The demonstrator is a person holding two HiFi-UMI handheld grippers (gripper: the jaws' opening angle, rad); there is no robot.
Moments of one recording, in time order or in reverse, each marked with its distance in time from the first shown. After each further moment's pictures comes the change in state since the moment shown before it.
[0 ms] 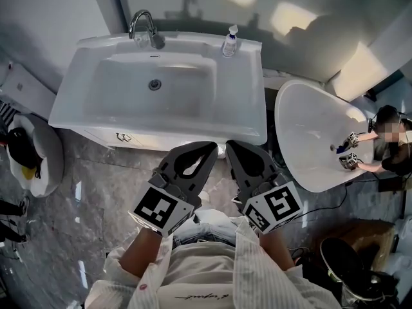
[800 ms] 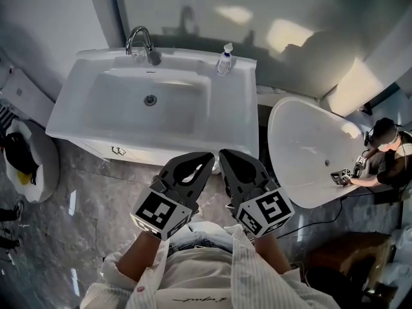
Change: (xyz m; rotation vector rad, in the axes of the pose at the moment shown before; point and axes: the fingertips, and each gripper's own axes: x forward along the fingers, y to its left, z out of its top) left arm 0.030 0.006 -0.005 -0.016 0.004 0.012; right arm 0.011 -0.026 0.003 -0.009 -0.004 0.026
